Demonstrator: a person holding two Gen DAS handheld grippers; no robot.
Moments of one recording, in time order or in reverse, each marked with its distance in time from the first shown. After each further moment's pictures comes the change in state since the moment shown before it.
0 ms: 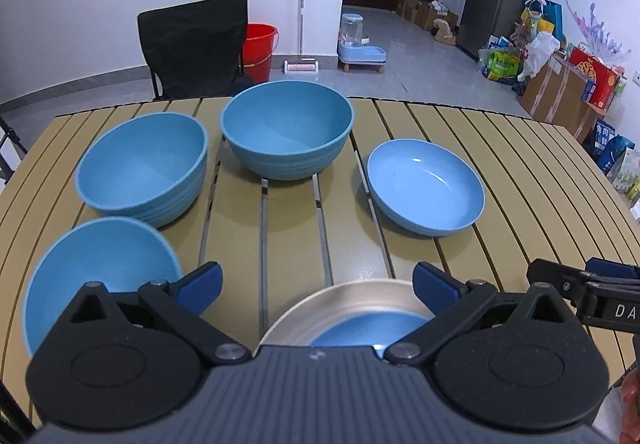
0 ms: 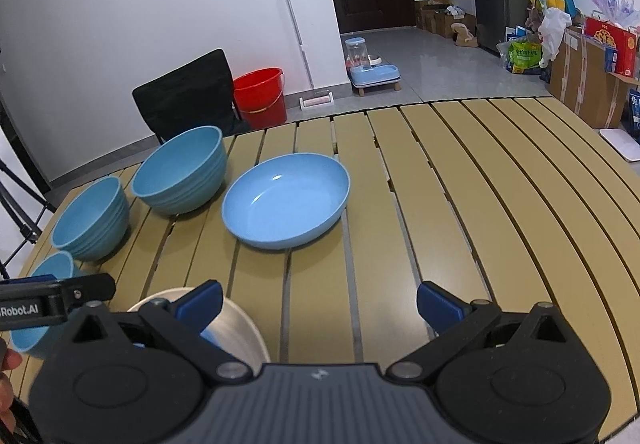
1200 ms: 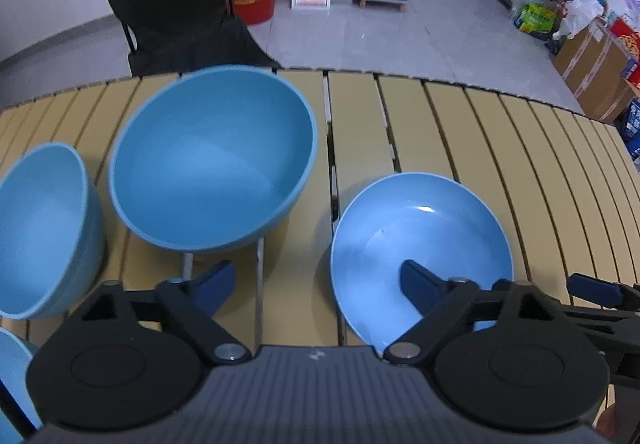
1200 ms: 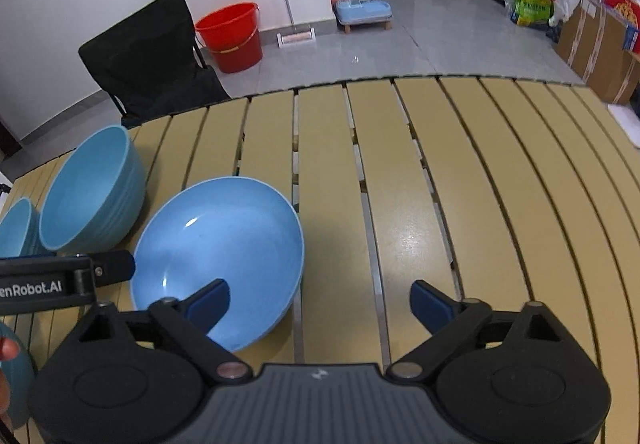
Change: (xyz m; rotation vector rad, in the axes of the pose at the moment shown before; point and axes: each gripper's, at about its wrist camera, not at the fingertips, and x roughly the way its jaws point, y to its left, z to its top) left arm 0.135 -0.046 0.098 -0.057 0.251 0.053; right arm 0.132 -0.028 0.099 -0.007 0.256 -0.055
